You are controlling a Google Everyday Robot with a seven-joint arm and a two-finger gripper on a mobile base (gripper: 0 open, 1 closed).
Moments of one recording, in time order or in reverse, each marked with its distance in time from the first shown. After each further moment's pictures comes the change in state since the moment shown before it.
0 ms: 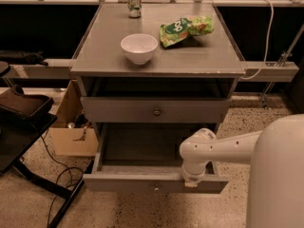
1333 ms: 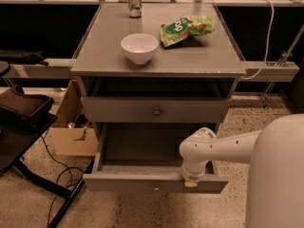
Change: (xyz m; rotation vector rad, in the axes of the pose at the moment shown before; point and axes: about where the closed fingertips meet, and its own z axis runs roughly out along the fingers) arm -0.001 -0.002 0.000 0.000 0.000 0.000
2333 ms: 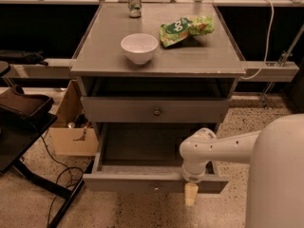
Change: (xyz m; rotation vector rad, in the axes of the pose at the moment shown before) arm 0.000 0.000 0.000 0.000 0.000 0.000
